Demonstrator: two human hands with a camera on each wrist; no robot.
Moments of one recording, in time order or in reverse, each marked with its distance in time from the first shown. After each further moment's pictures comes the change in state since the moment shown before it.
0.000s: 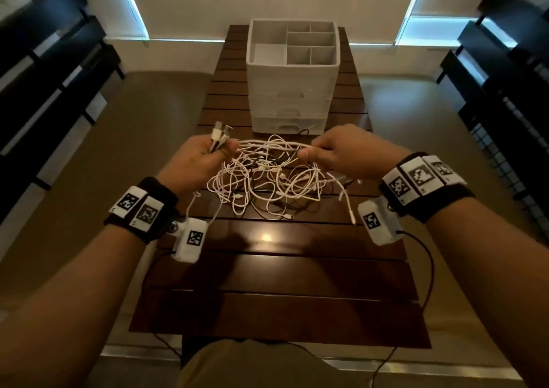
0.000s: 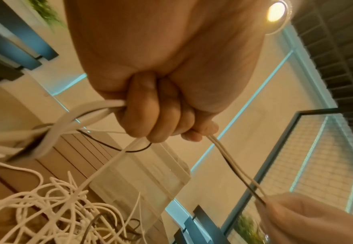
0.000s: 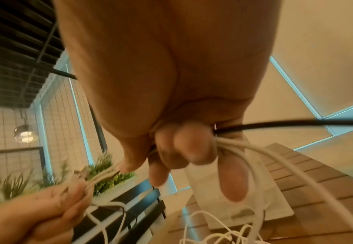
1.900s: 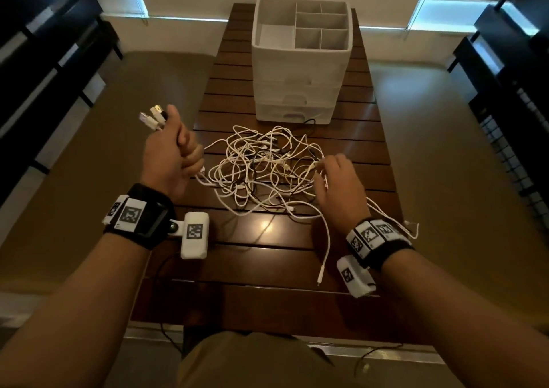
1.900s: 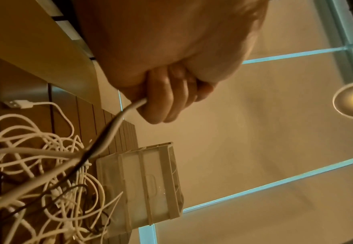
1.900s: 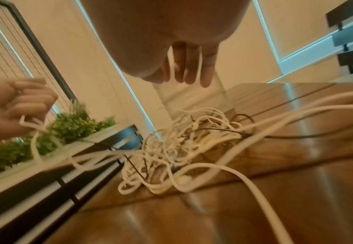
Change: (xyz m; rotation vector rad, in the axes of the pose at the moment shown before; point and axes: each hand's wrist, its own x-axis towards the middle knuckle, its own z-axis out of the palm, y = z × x) left_hand -0.014 -0.016 -0.008 -1.002 0.294 -0.269; right_hand 0.003 0.039 0.142 0.044 0.583 0.134
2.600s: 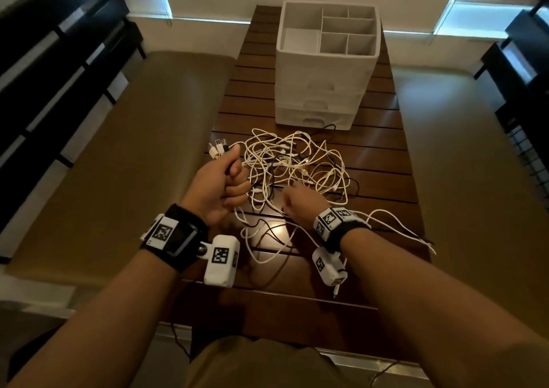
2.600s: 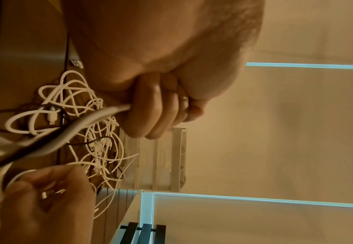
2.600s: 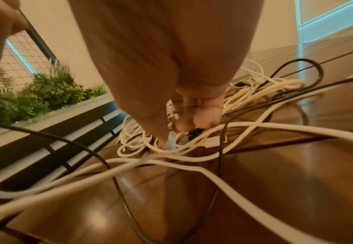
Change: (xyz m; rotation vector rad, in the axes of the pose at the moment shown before) left_hand -0.019 -0.030 0.009 -0.098 -0.156 -0.376; right_hand 0.039 -0.032 0.093 -0.206 -0.703 -0.086
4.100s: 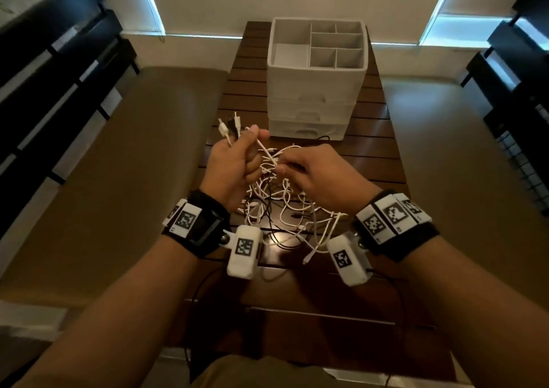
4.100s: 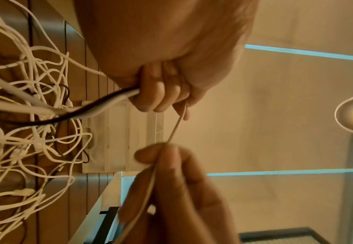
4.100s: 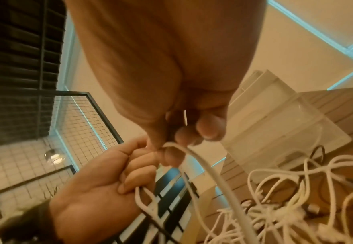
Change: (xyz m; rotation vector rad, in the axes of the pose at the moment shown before) left_hand 0.035 0.020 0.050 0.060 0.039 0.310; right_hand -0.068 -0.028 -0.136 0.293 0.333 -0.312
